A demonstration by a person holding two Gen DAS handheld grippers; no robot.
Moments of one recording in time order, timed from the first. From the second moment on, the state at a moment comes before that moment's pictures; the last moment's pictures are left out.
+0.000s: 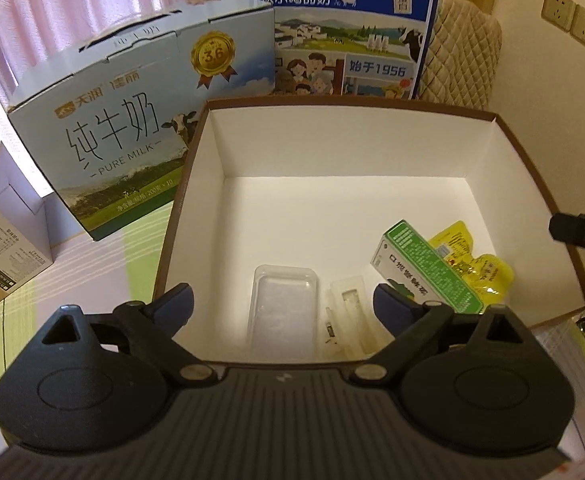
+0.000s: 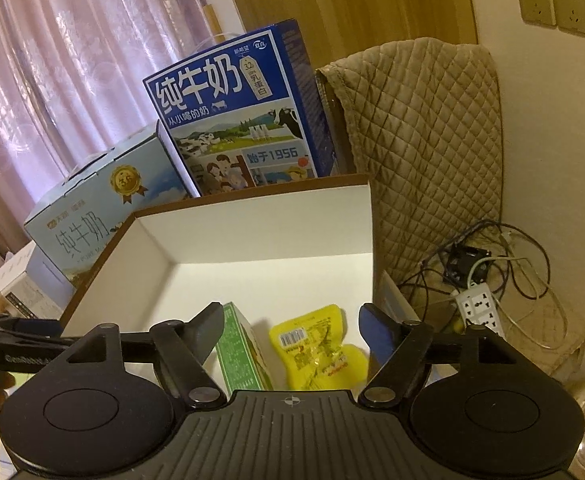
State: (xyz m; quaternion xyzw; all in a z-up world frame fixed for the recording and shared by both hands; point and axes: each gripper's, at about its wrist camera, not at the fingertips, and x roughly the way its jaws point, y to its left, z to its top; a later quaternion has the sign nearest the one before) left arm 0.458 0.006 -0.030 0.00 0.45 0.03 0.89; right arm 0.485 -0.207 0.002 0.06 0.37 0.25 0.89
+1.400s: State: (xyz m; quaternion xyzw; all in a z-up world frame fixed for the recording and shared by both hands) left arm 0.244 -0.011 0.019 -0.07 0.40 0.04 0.91; right arm 0.314 -0.230 0.026 0.01 0.39 0.32 0.86
